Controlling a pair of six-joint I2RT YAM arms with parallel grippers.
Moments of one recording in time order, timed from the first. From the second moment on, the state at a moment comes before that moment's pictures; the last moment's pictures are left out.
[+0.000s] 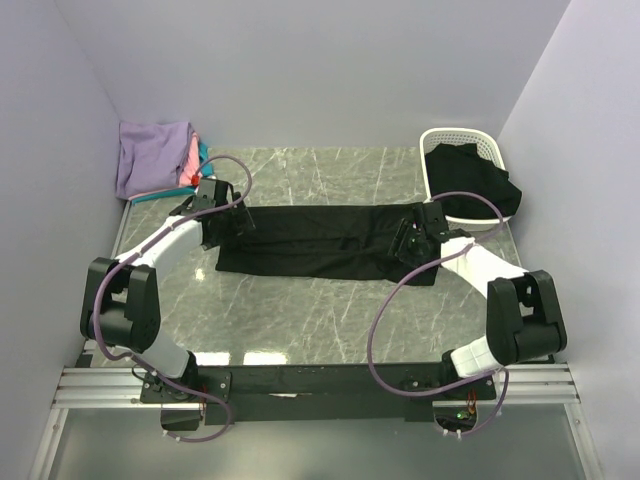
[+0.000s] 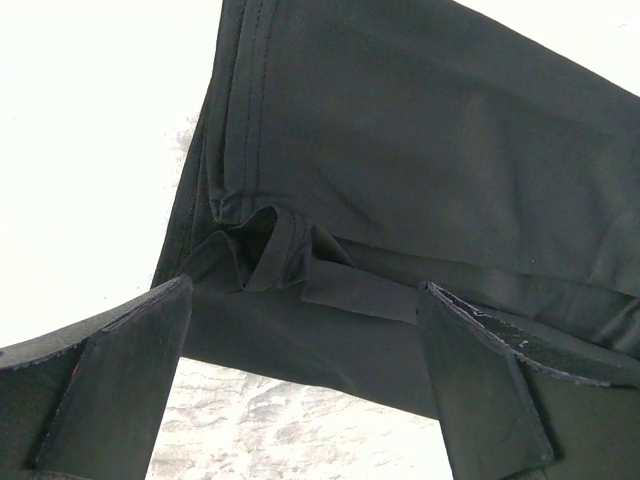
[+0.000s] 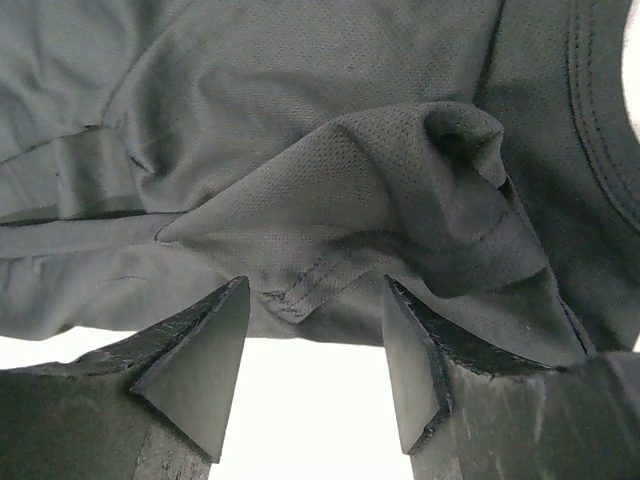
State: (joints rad) left arm -0.22 1.56 1.04 -0.40 -0.11 -0.60; right arm 0.20 1.45 0.81 -0.35 -0.06 0.60
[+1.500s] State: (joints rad) left arm -0.22 1.59 1.04 -0.41 -0.11 -0.59; right arm 0.25 1.78 1.27 -0.40 -0.03 0.58
